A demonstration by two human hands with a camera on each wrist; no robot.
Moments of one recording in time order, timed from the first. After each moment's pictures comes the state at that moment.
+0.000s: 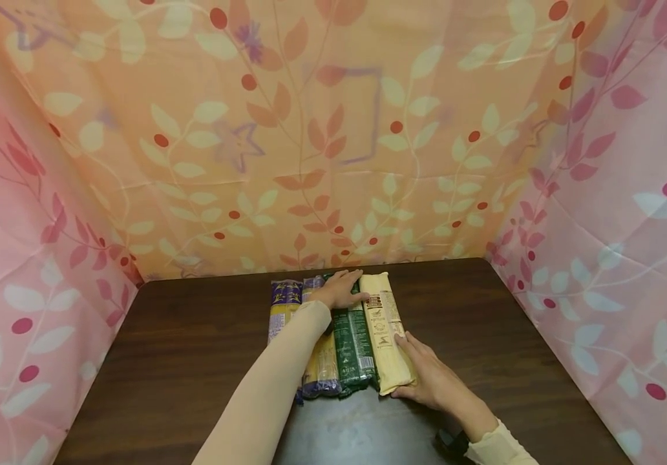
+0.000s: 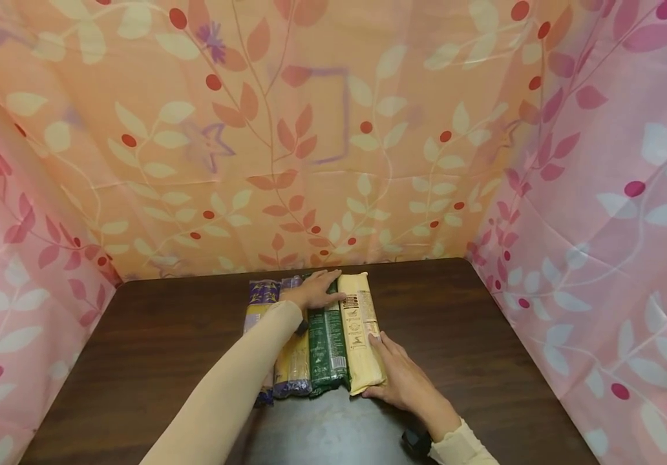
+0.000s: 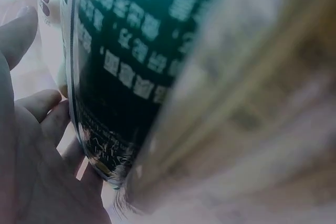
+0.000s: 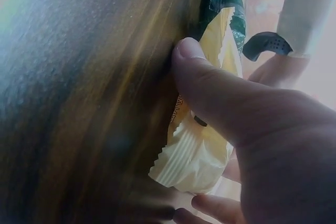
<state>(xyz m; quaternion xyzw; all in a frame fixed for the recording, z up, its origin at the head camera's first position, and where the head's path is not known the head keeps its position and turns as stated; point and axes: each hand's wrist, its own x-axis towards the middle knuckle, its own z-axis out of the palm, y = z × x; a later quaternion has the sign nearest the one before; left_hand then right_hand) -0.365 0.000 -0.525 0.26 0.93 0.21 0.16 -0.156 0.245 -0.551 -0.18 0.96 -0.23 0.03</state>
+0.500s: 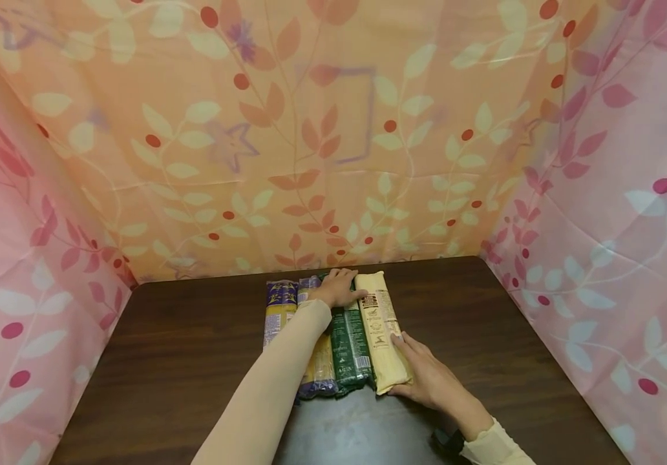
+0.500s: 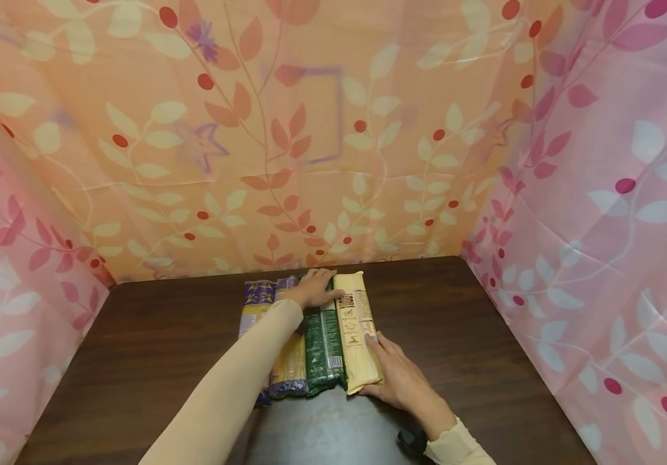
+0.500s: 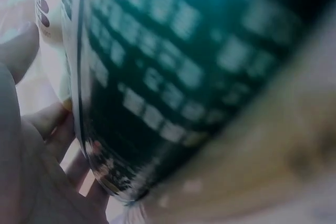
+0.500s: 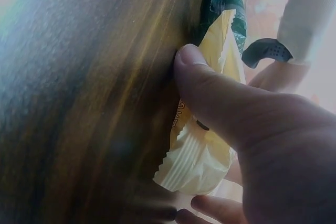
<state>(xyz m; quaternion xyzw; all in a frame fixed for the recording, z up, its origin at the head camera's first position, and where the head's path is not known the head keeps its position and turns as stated) -0.373 0.014 -0.534 0.22 0.95 0.18 0.15 -0.156 0.246 -0.554 -0.16 0.96 -0.22 0.03</state>
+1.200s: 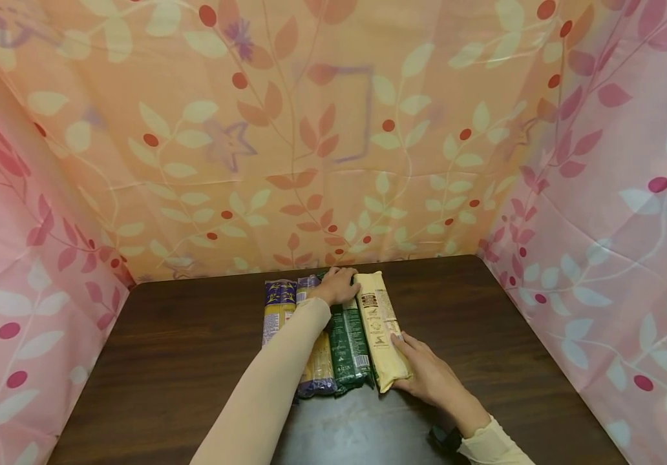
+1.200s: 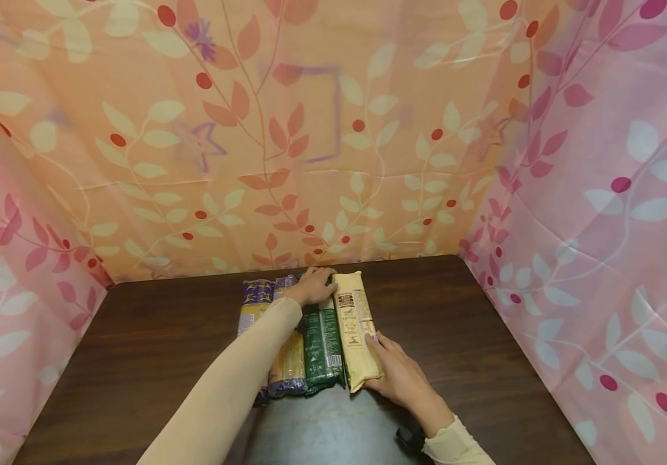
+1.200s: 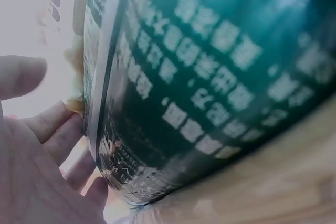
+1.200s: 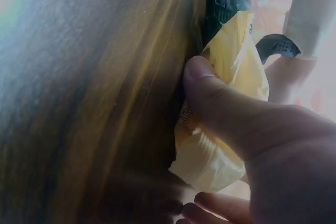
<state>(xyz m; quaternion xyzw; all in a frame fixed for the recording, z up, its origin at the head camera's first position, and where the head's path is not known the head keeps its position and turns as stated) -0.374 0.015 -0.532 0.20 0.94 0.23 0.17 -0.157 0.244 -0.555 -0.14 0.97 -0.21 0.01</state>
